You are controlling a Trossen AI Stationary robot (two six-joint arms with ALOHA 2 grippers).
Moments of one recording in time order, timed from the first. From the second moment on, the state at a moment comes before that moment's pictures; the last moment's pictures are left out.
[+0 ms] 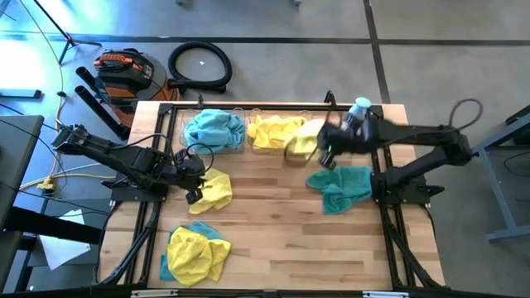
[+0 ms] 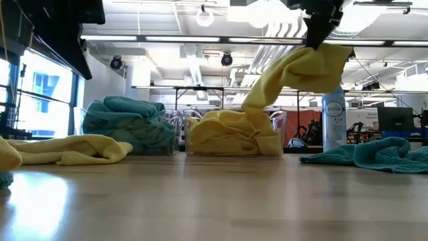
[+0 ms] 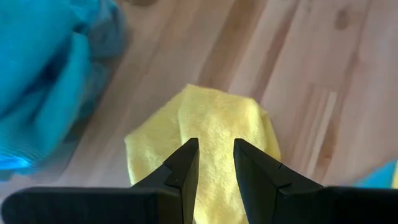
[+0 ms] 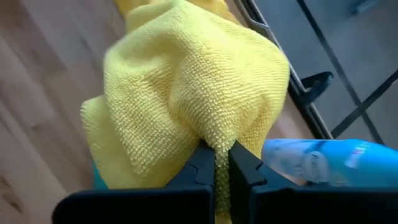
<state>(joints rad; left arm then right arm) -0.30 0.93 0.76 -0.92 -0.38 -0.62 -0.03 1.35 1.37 -1.29 0.49 0.41</state>
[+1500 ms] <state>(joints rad) -0.19 0.93 0.77 -0.92 -0.51 -0.83 -0.48 2.03 1.47 -0.62 -0.02 -0.03</state>
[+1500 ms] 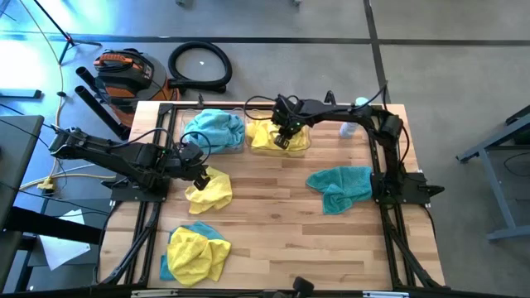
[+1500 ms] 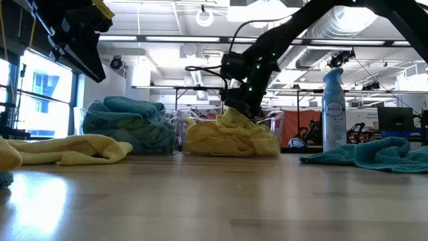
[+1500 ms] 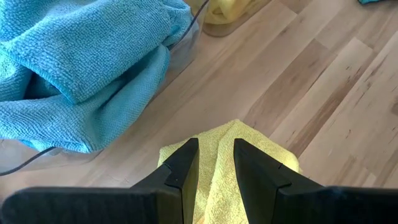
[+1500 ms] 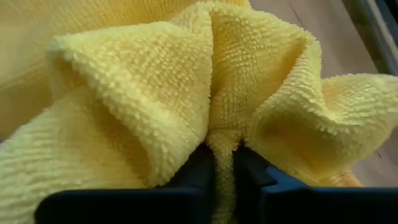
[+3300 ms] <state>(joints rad) -0.30 0.92 0.77 -0.92 -0.32 -0.99 0.01 1.58 1.40 -1.10 0.33 0.83</state>
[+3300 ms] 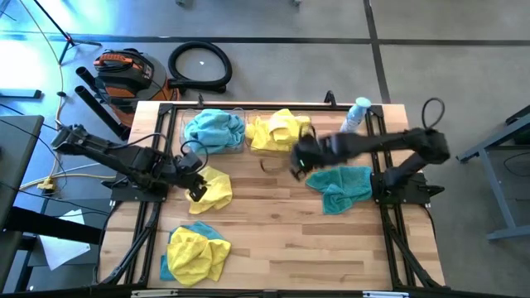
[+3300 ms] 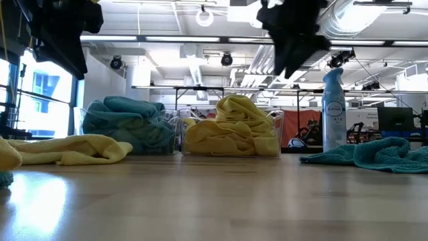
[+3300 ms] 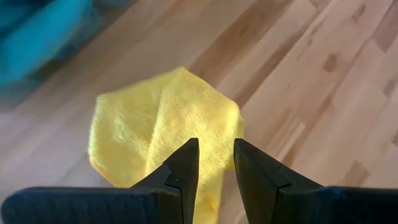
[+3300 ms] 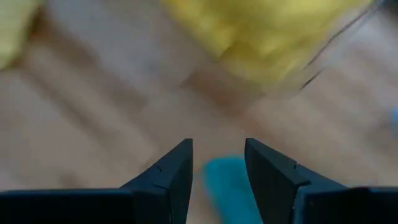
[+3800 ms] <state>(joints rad) -0.38 1.12 0.93 -0.92 -0.29 -1.13 0.52 1.43 1.03 -0.91 0.41 1.49</state>
